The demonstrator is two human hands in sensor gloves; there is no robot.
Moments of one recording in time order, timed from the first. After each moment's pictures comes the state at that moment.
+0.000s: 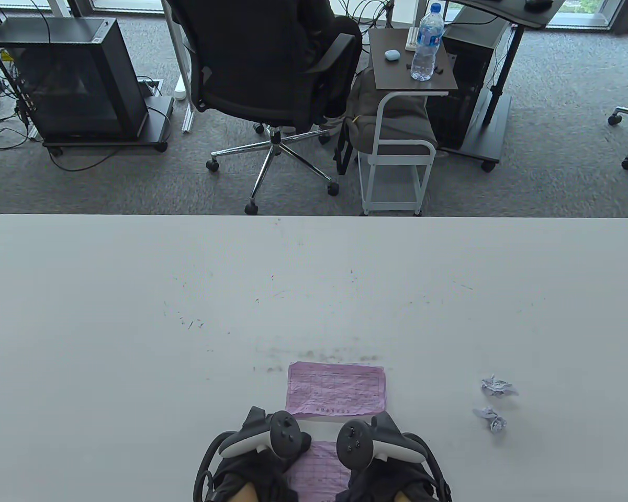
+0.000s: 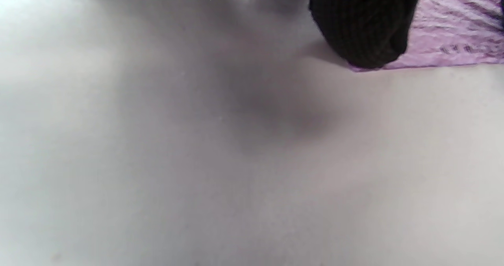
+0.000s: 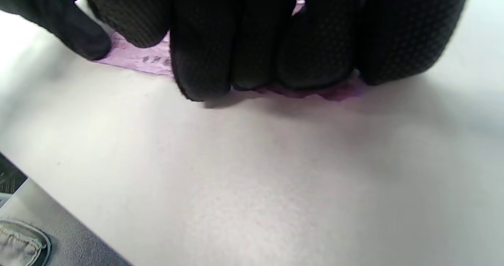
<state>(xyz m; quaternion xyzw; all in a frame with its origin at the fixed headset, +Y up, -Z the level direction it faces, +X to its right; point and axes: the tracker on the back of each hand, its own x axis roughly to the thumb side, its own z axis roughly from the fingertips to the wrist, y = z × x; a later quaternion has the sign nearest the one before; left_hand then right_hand) -0.121 -0.793 -0.222 -0.45 -0.17 0.05 0.88 0.080 -0.772 -0.207 0.20 0.41 0.89 0.09</state>
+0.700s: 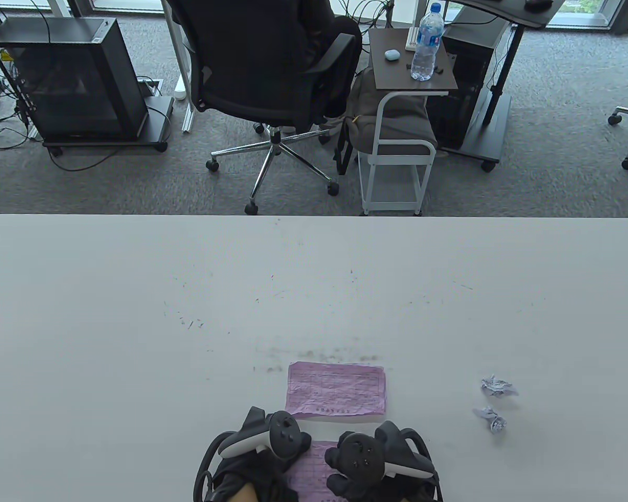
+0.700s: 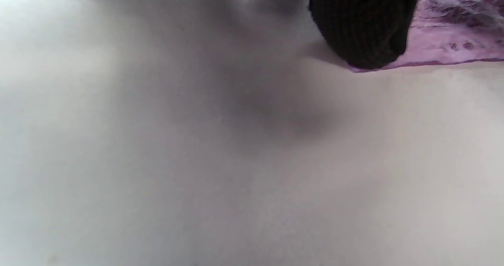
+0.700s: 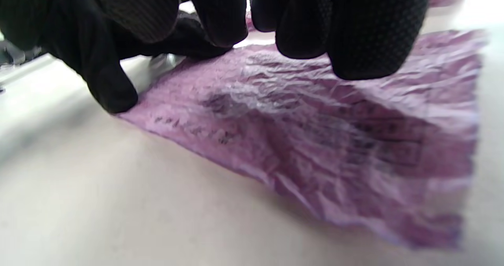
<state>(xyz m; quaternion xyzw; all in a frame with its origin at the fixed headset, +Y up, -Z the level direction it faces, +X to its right) -0.123 -0.794 -0.223 -0.45 -0.18 0.06 0.88 0.060 -0.763 -0.200 0.31 0.22 0.92 0.08</state>
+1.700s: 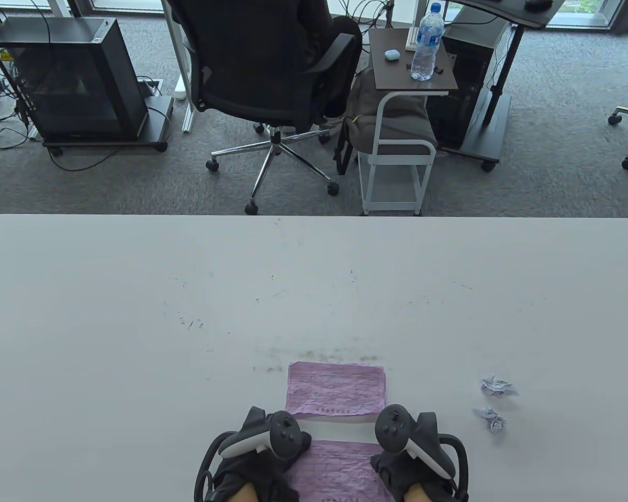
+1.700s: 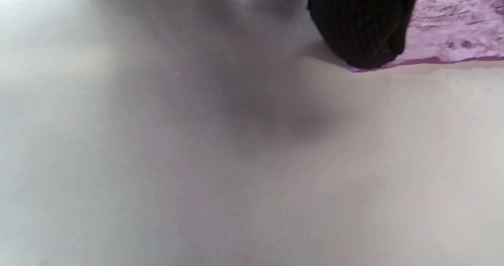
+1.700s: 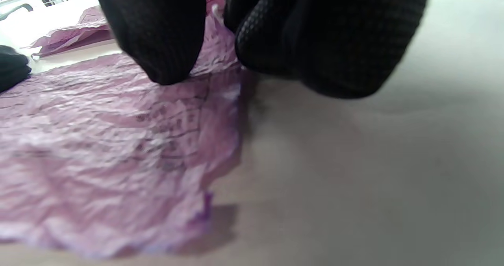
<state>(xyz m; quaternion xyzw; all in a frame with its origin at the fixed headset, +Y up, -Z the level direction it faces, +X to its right) -0.122 -0.794 -0.222 -0.44 -0.18 0.06 0.88 0.125 -0.776 -0.220 0.00 0.22 0.97 0.11</state>
